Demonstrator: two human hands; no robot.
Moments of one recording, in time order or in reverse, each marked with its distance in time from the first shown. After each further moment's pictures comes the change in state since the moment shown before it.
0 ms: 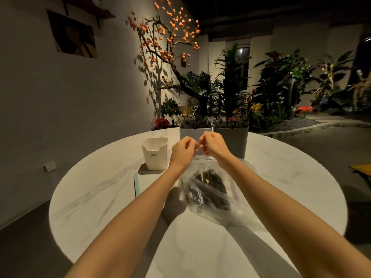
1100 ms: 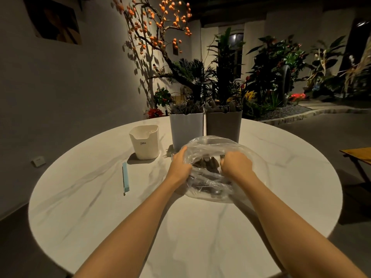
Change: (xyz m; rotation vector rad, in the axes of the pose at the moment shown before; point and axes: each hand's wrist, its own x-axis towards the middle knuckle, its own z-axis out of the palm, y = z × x) left_hand -0.045 -0.063 0.038 0.006 -0.221 -0.293; right_hand -0.046 0.086 -0.048 -1.172 0.061 0.181
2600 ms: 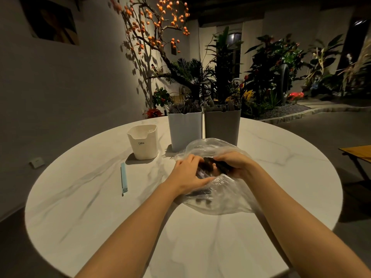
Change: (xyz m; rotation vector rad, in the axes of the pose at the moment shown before) left_hand -0.024 0.013 -0.002 0.627 -0.200 0.397; right_hand 0.006 0.008 -0.016 1.559 -0.802 0.259
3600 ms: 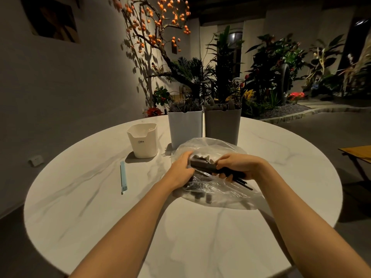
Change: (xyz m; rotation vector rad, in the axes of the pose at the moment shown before) left_hand 0.003 -0.014 0.000 -0.389 0.016 -0.216; right_hand -0.029 -0.009 0.001 -0.614 -0.097 0.082
